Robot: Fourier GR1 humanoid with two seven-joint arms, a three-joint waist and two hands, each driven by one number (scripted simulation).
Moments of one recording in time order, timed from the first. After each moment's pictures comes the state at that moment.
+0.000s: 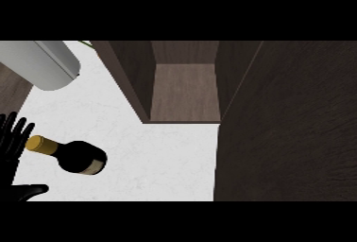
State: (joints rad) left arm 0.10 0.20 0.40 -1.59 0.38 -0.37 -0.05; right arm 0.11 -0.05 0.05 -2.41 -0.18 0.19 0.41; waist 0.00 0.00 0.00
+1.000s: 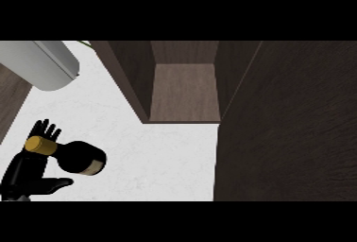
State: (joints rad) left arm -0.02 0.23 0.38 -1.11 0.22 -0.45 -0.35; right arm 0.12 -0.03 0.05 -2.41 -0.17 0.21 0.39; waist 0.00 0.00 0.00
